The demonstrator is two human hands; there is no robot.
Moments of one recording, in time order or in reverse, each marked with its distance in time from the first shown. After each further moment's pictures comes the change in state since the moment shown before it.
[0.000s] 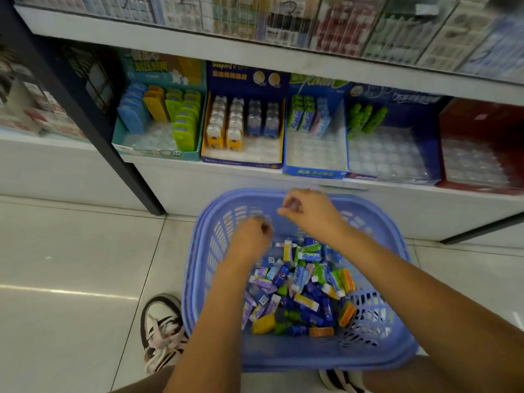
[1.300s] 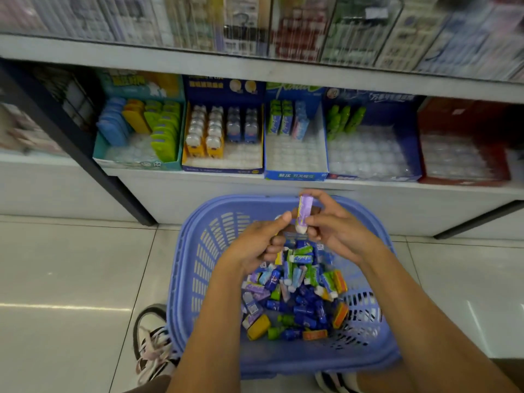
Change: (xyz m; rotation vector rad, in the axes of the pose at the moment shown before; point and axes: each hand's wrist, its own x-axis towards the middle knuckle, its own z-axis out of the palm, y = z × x) left_hand -0.015 0.046 -0.001 -1.034 -0.511 -0.148; right_hand -0.053 0.039 -0.032 1.345 -0.193 0.083
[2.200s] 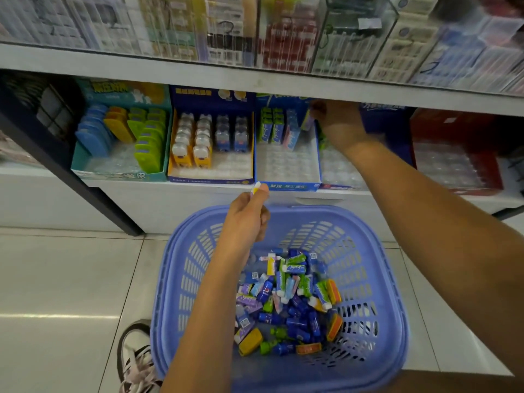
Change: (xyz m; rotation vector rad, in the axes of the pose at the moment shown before) left_hand -0.005 0.055 0.019 0.088 0.412 0.269; right_hand 0.137 -0.141 -0.040 -1.303 0.617 -0.221
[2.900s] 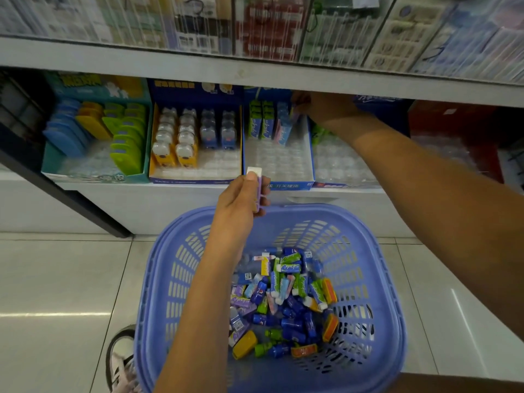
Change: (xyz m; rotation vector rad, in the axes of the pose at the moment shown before) left_hand 0.012 0.008 0.013 -0.013 0.045 0.133; right_hand 0.050 0.026 0.014 0.024 -0.207 -0.124
